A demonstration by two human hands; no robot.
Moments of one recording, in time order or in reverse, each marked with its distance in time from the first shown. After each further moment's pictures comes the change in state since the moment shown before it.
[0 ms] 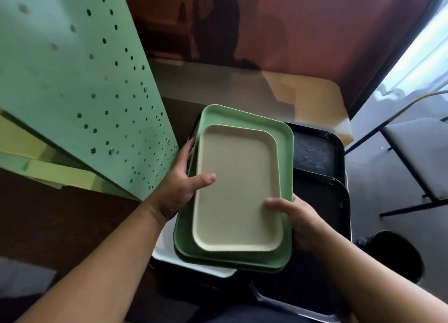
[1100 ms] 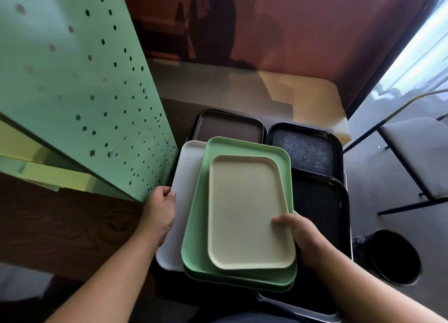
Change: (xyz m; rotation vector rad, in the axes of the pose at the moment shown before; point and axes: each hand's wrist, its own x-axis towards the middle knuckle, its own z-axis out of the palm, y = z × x) left_hand -0.012 -0.074 -0.022 0.361 0.511 -0.288; right_hand -0.009 0.028 -0.012 0.011 0.152 0.143
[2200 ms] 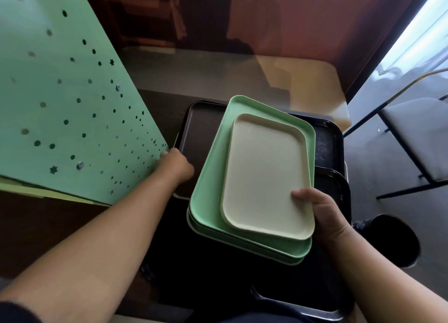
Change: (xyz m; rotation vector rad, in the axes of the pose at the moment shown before) left_hand 0.091 0.082 0.046 0.853 -0.168 -0.063; right_hand 0.022 -0.042 -0.023 0.291 -0.175 -0.067
